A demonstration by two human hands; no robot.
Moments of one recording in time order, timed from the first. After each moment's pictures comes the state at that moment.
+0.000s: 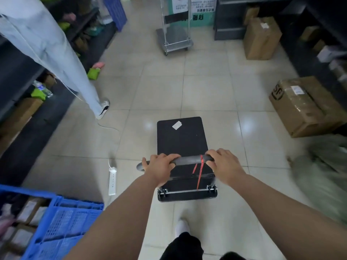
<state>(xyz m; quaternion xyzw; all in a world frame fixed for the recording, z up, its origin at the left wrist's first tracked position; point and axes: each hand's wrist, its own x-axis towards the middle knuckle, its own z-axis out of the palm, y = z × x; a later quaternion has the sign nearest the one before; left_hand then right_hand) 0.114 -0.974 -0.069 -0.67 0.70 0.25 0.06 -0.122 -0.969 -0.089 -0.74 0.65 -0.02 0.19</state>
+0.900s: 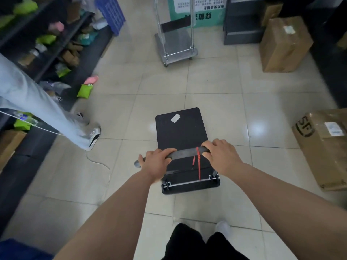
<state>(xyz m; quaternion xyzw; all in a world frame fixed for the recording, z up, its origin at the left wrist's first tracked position) 0.029 -1.447 -0.072 -0.71 0.66 0.24 0.06 -0.207 -1.465 -0.089 -0.78 0.60 -0.03 0.17</state>
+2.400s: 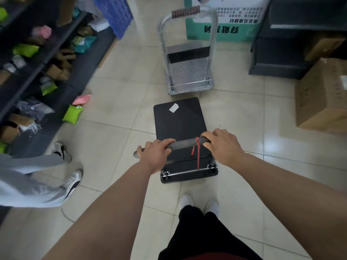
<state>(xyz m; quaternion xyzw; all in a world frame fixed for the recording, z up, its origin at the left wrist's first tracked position) 0.002 -2.121 -0.079 -0.75 0.62 0.24 0.04 -0.234 -2.172 -0.100 -0.83 0.54 -0.02 0.16</state>
